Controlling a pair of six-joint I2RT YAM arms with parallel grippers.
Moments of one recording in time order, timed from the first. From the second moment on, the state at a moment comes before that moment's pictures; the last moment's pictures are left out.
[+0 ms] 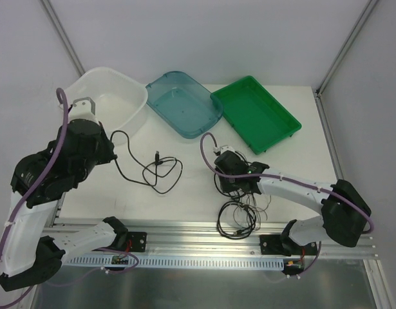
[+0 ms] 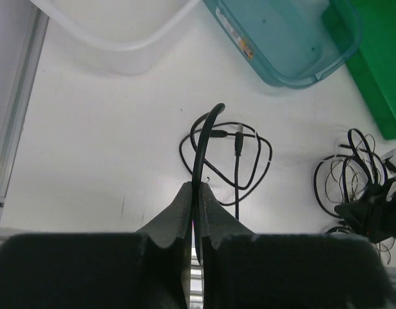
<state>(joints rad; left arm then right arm) -0.67 0.96 1.67 -1.39 -0.56 -0.59 0.93 1.36 0.85 -0.48 0.19 0.49</state>
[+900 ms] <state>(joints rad) -0.67 0.91 1.60 -1.37 -0.48 -0.56 0.98 1.76 1.25 -0.52 -0.13 -0.14</state>
